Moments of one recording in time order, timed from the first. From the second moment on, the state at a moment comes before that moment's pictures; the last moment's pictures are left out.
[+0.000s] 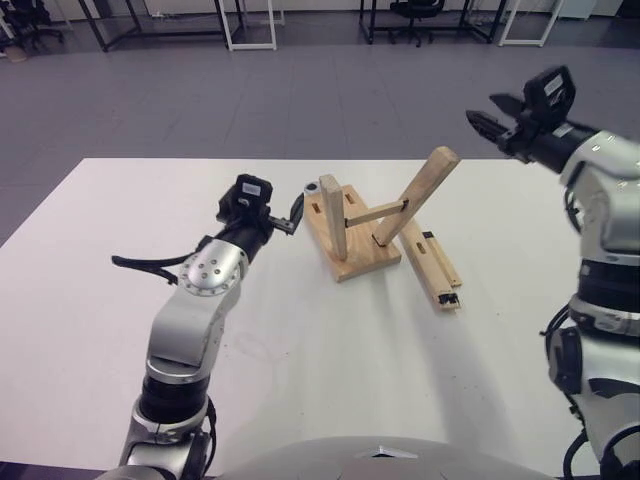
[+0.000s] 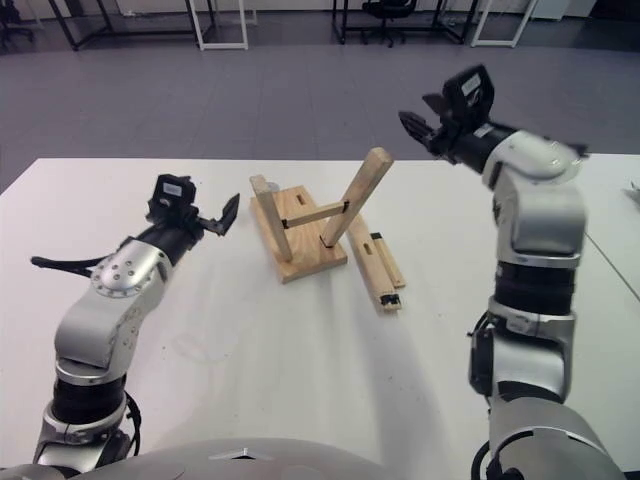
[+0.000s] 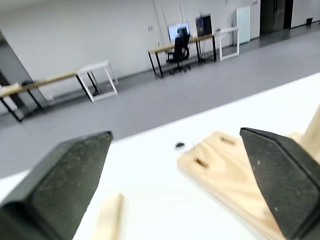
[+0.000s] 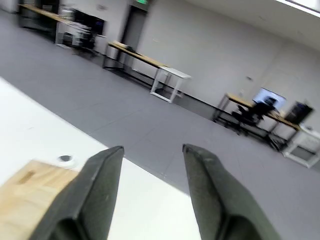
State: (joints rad) left arm -0.24 0.23 -0.11 -0.57 -0.11 0.82 -0.09; right arm -0.66 -0.51 -0.23 0.07 0.08 0.58 0.63
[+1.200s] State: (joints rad) left arm -0.53 0.52 0.20 -0.43 -0.12 0.67 -0.35; right arm -0.60 -0.34 -0.22 -0.46 0.19 0.70 0.44
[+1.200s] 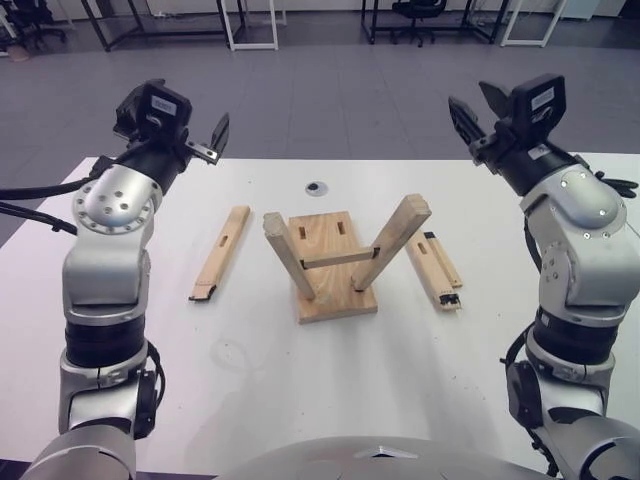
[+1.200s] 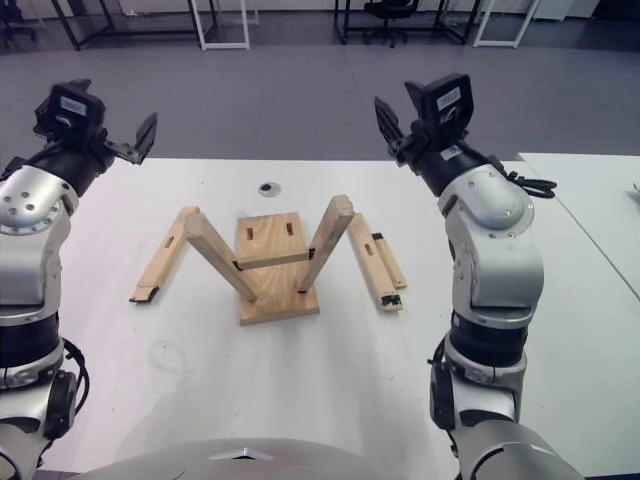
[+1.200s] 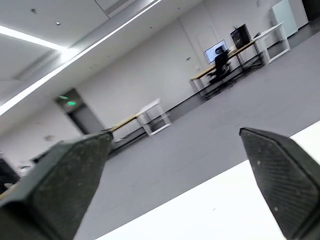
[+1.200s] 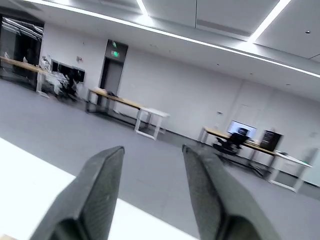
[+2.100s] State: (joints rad) left arm -0.41 0.67 0.49 -0.40 -0.75 0.66 -0.54; right arm -0.39 -0.61 0.02 -0.31 0.49 0.67 0.75
